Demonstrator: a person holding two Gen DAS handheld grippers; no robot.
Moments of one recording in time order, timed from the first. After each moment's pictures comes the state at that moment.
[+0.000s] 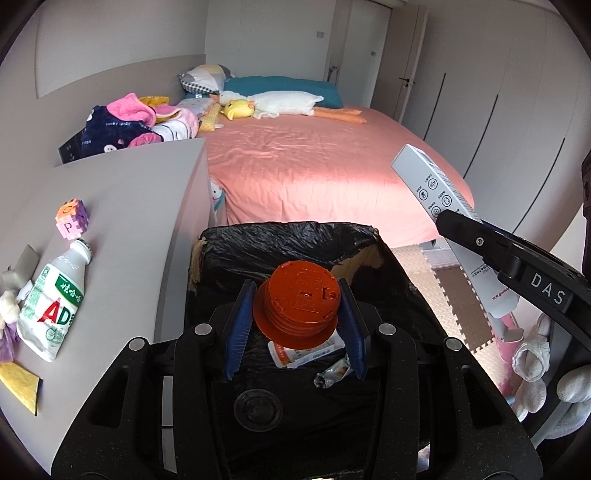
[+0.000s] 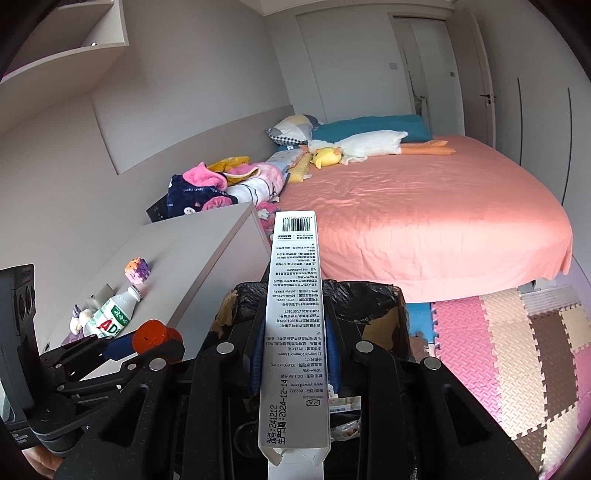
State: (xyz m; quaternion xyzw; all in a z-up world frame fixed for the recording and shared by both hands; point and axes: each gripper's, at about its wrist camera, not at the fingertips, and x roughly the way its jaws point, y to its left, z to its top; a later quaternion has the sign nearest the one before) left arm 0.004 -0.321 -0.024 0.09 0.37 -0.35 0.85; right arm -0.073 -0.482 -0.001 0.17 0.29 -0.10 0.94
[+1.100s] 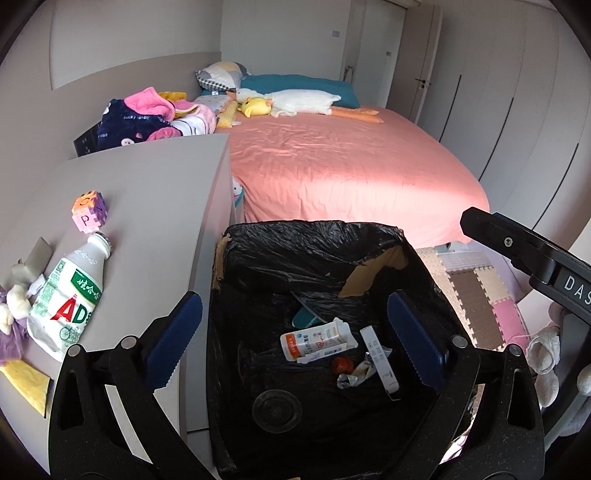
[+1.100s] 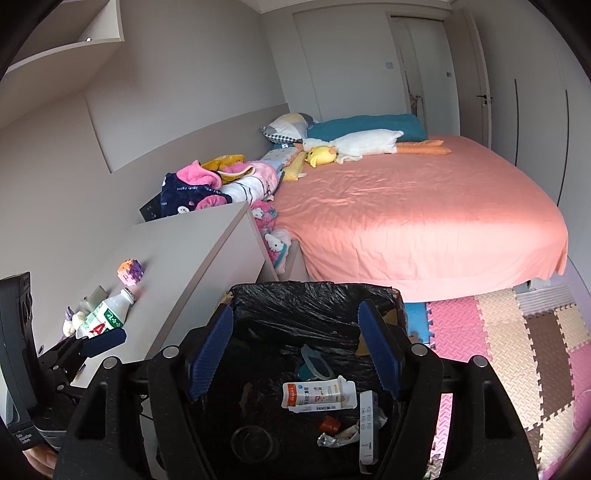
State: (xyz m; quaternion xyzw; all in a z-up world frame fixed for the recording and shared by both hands) left arm 0.021 -0.300 -0.028 0.09 0.38 -0.32 0.87; right arm -0.062 -0.478 0.000 0.16 0.29 -0.11 0.94
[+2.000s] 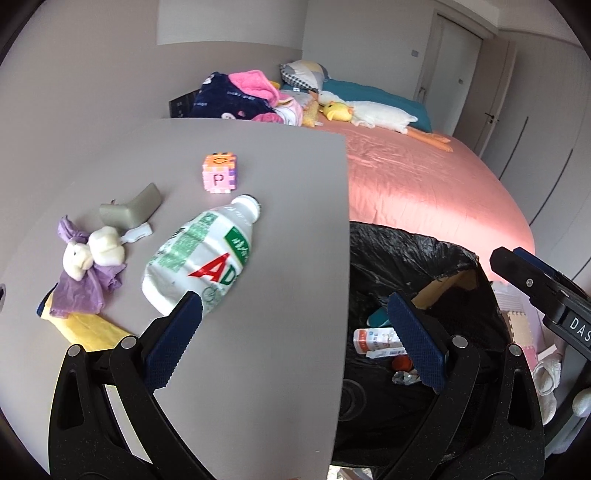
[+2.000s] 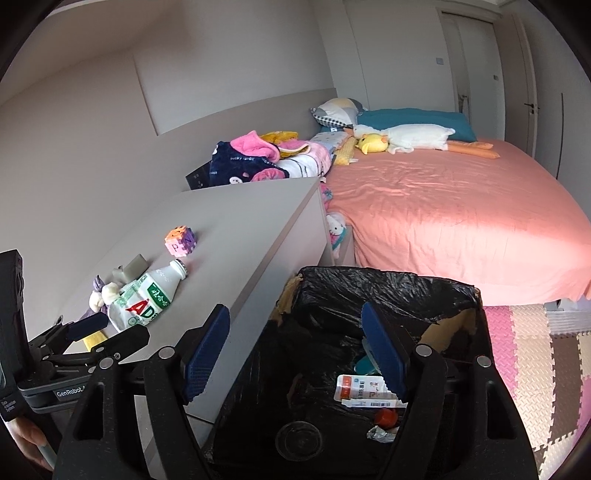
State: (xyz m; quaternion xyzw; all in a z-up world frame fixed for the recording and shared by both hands) left arm 0.053 -0.179 -0.029 0.02 0.39 -0.19 0.90; right arm -0.015 -0.391 -0.009 0.13 0.32 -0.02 0.94
